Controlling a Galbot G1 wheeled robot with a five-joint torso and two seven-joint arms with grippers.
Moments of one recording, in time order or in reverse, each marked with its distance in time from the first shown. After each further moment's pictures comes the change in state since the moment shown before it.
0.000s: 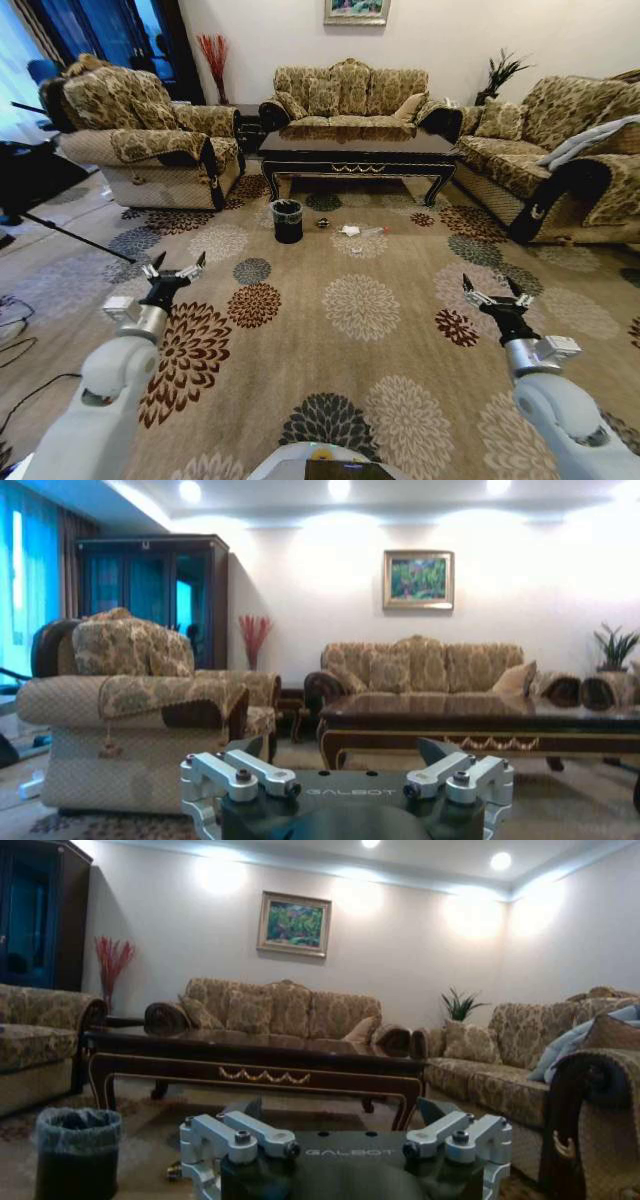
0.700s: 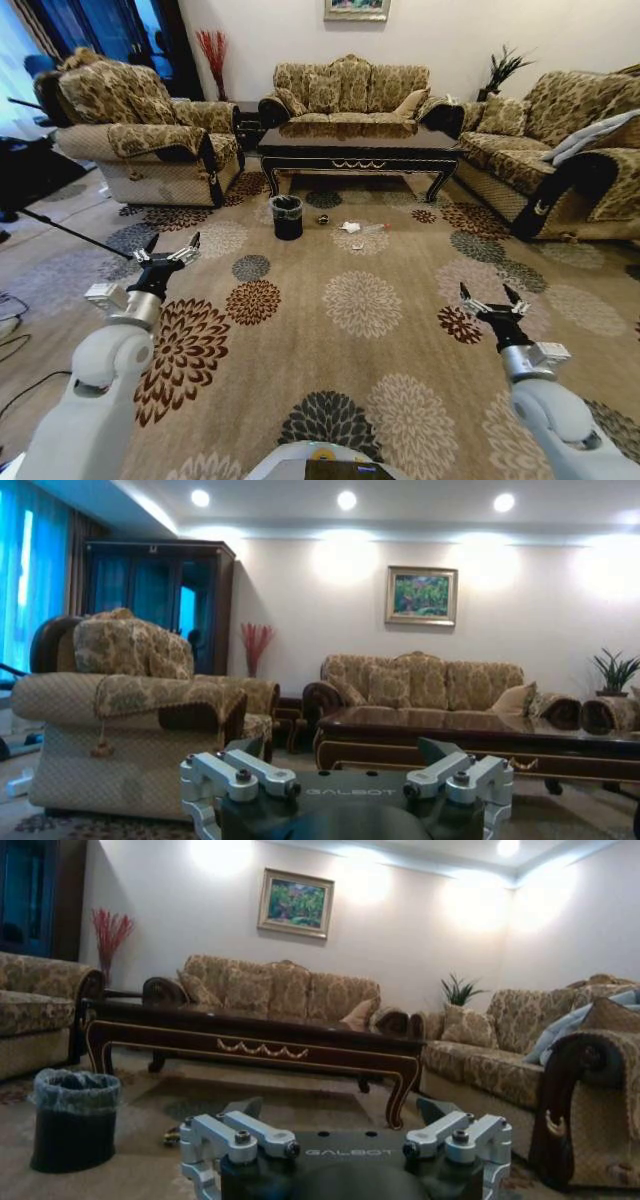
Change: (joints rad) left arm -0.057 -0.006 0.006 0.015 -0.031 0.013 -0.006; right arm -0.010 0.015 -0.030 -0.041 -0.048 0.014 -0.001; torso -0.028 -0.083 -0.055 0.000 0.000
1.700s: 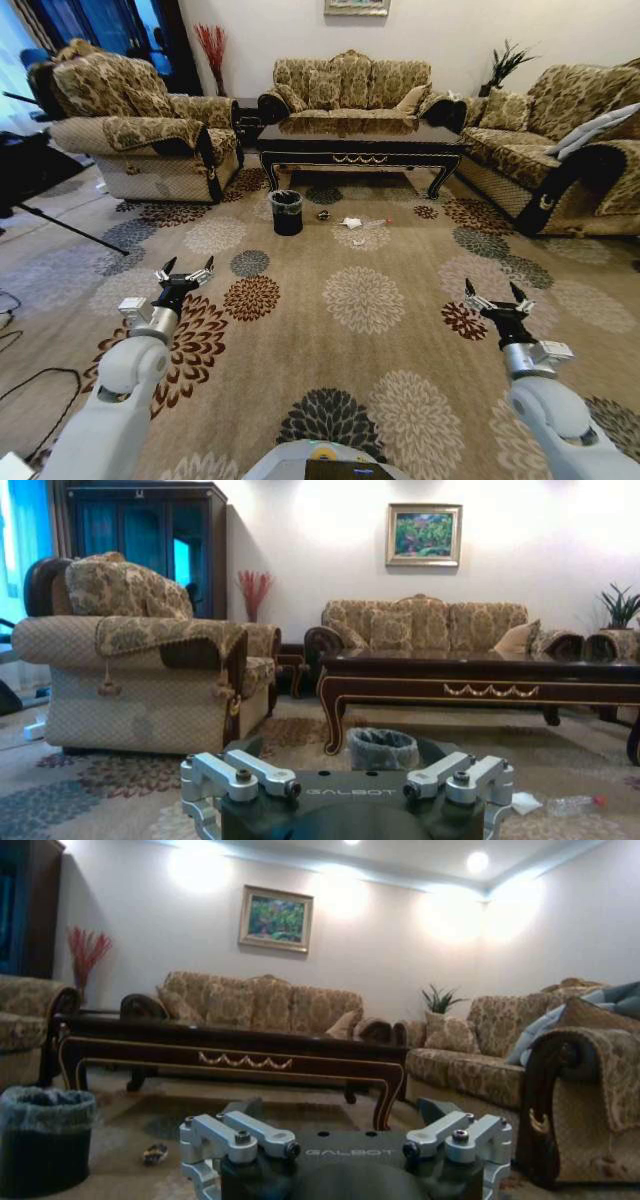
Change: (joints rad) left arm 0.059 -0.025 0.063 0.070 0.086 -0.012 0.016; right arm 0.034 0.006 -0.006 -0.017 0.019 0.045 0.044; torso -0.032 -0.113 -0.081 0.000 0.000
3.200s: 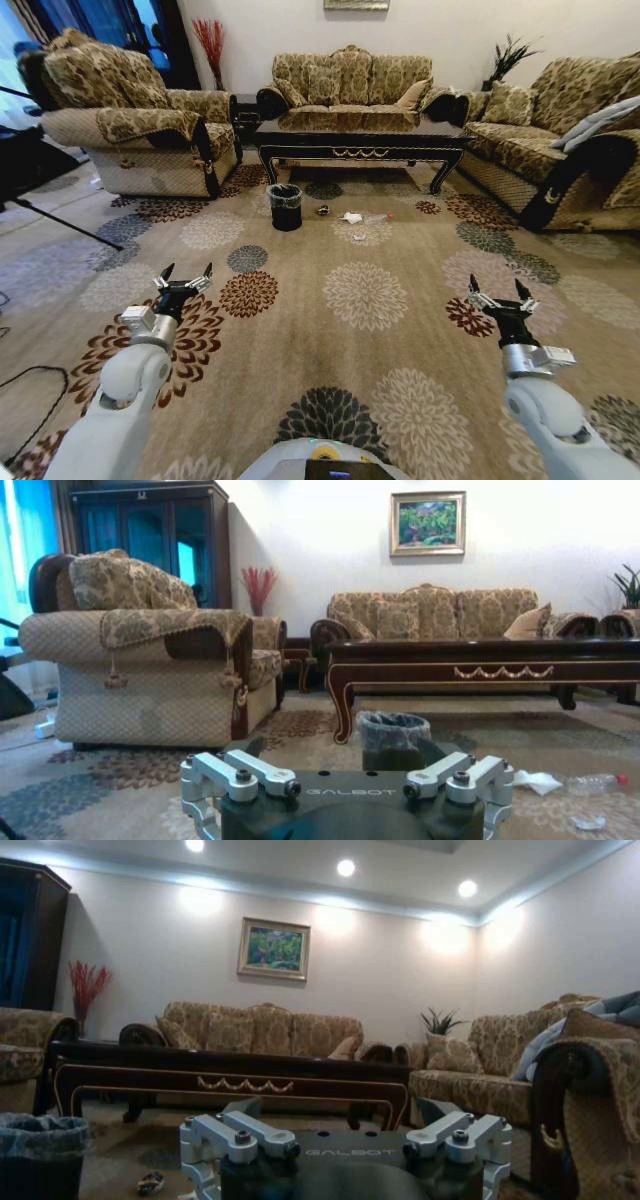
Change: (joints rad) left arm 0.037 -0.016 0.002 0.022 0.054 -0.054 0.006; right arm 0.016 0.009 -0.025 -0.041 -0.012 0.123 -0.014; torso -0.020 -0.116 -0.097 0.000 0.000
